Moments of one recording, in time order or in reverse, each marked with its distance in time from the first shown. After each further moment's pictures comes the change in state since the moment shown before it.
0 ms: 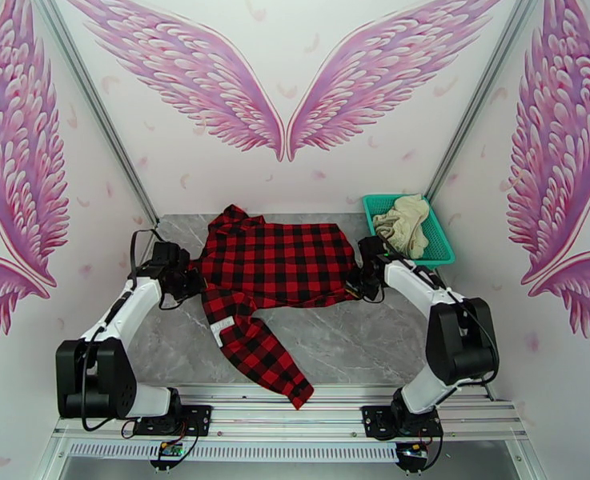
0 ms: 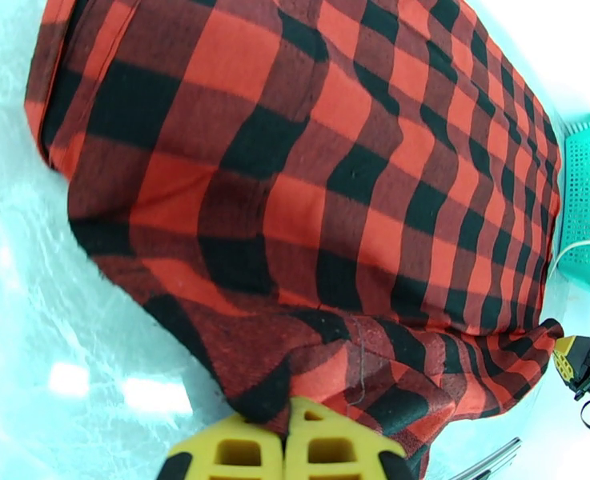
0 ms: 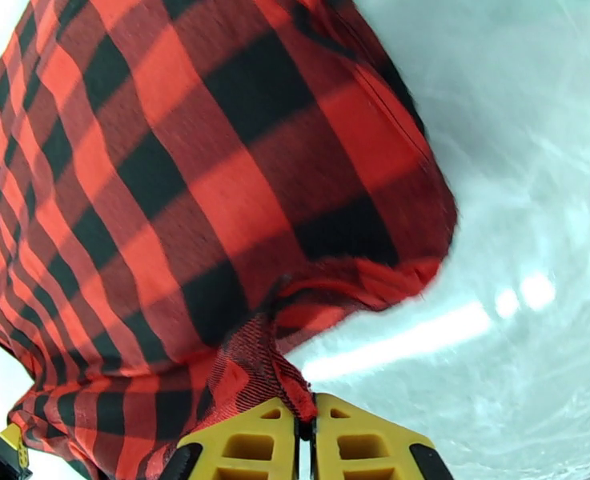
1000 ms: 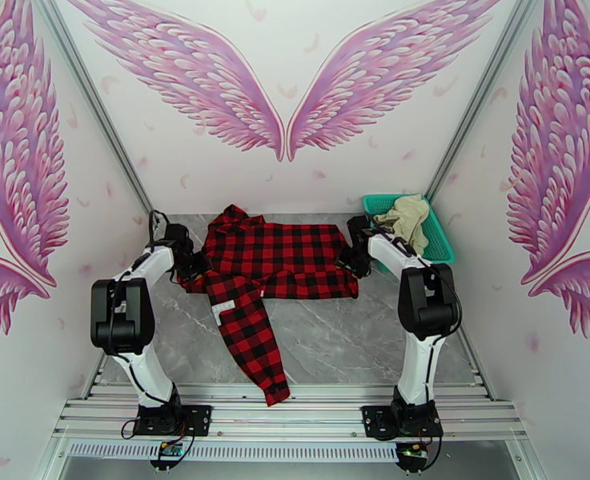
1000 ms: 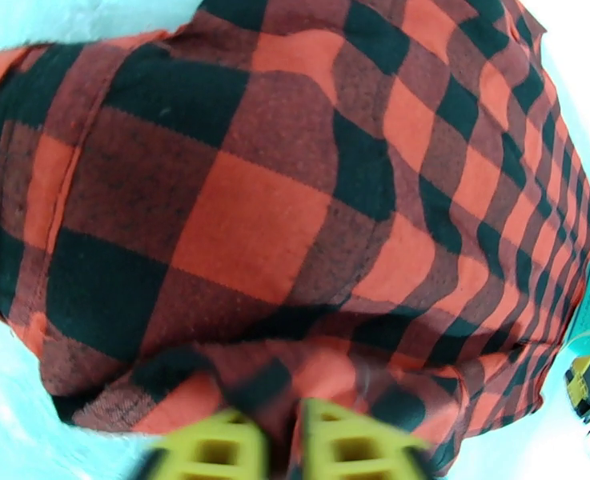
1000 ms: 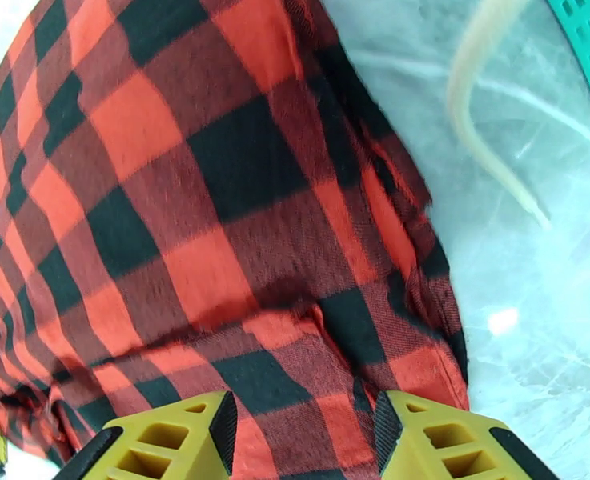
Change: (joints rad) left arm 0.033 0.414 0.319 0.004 -0.046 -0.034; right arm 0.008 0.294 0.321 -0.060 0.072 -0.108
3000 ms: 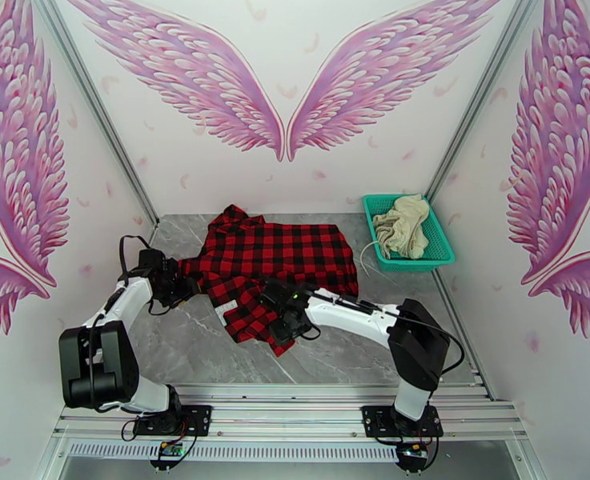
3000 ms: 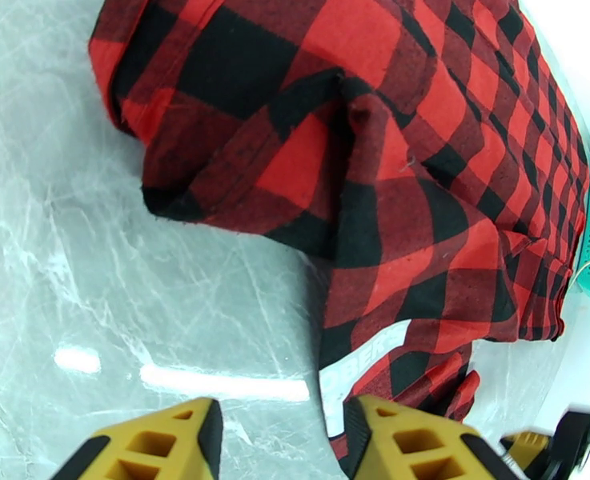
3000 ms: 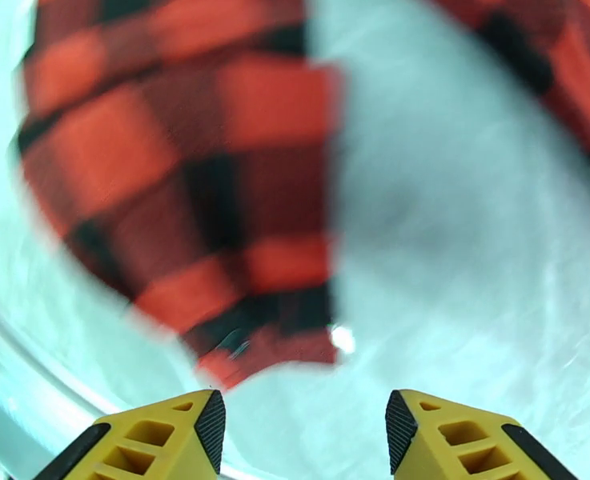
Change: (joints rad) left arm 0.131 -0.362 -0.384 -0.010 0.101 0.172; right arm 0.836 -0.195 -0.224 -0.074 0.137 -0.213
